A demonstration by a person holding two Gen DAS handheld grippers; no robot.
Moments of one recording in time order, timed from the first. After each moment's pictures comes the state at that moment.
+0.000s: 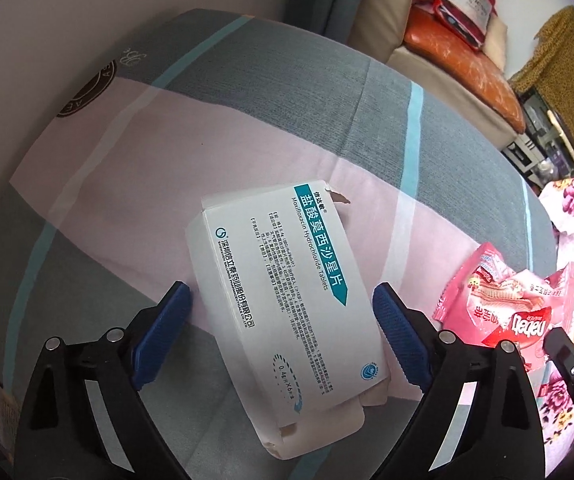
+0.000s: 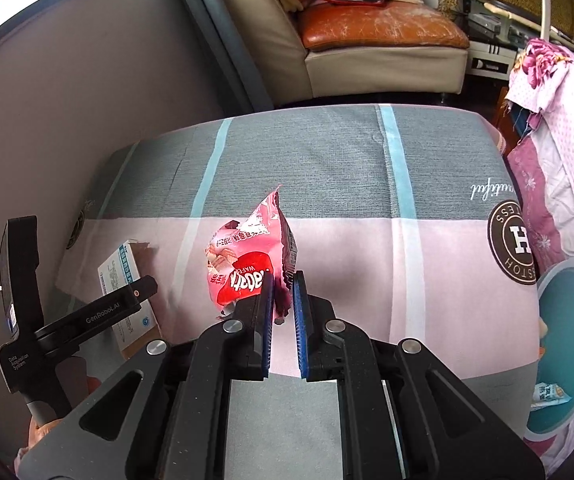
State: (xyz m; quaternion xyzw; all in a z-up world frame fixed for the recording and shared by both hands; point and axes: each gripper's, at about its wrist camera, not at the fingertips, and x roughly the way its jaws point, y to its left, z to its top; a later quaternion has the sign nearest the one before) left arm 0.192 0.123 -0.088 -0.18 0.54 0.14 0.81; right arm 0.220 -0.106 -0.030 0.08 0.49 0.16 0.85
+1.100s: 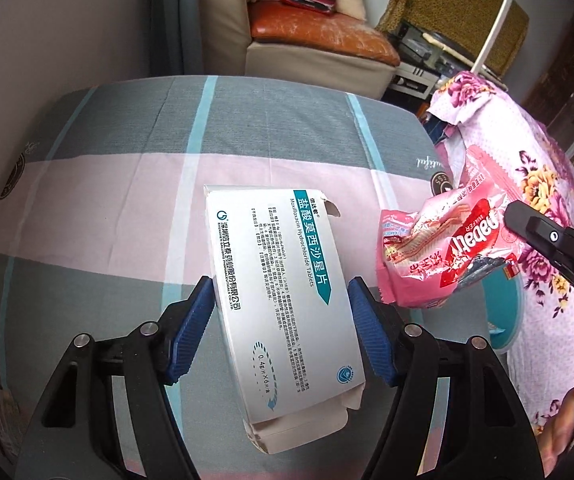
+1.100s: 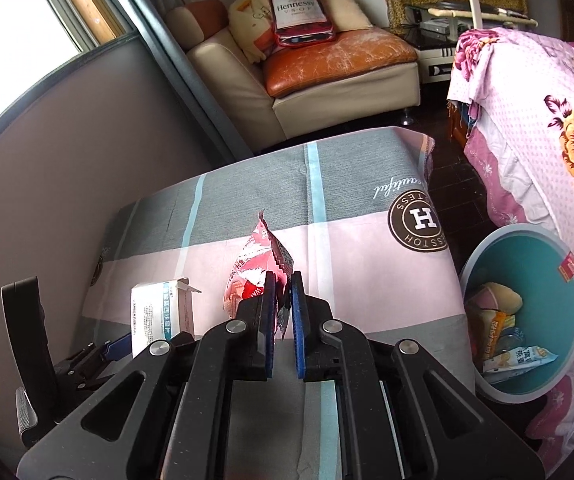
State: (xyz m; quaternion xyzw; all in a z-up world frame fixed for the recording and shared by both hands) left arm 0.138 -0.016 -0.038 -0.06 0.51 -0.05 0.86; right arm 0.153 -0.210 0.016 0.16 0.43 0.12 0.88
